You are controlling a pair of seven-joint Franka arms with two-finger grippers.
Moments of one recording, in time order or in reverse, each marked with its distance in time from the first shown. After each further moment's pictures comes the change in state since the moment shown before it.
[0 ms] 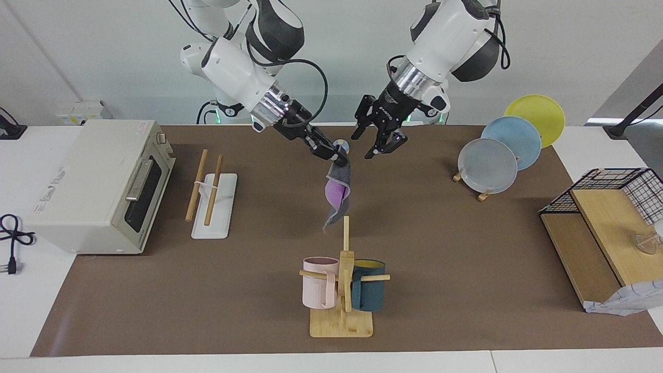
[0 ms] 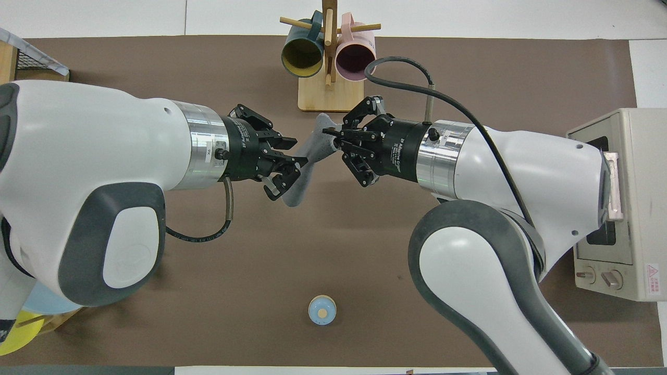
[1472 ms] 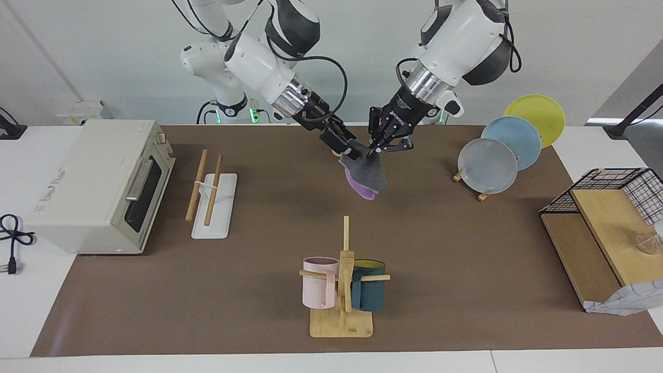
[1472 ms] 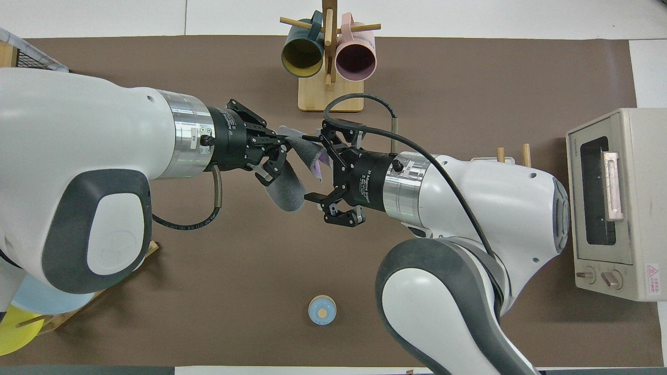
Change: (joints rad) left arm 0.028 0.044 -0.006 0.073 -0.002 0.000 -0.142; right arm 0.189 -0.017 0.015 -0.093 0.191 0.387 0.389
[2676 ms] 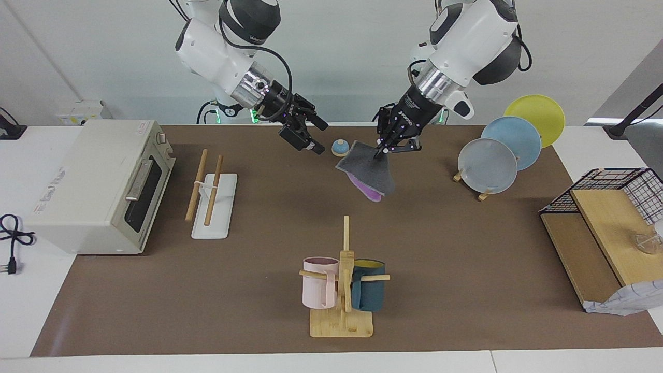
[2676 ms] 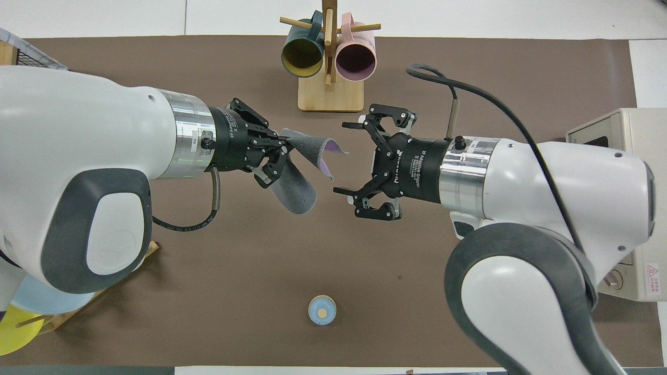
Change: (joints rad) left arm 0.000 0.001 -0.002 0.004 0.000 -0.008 0.057; right arm -0.092 -0.074 0.002 0.000 0.000 -0.116 0.199
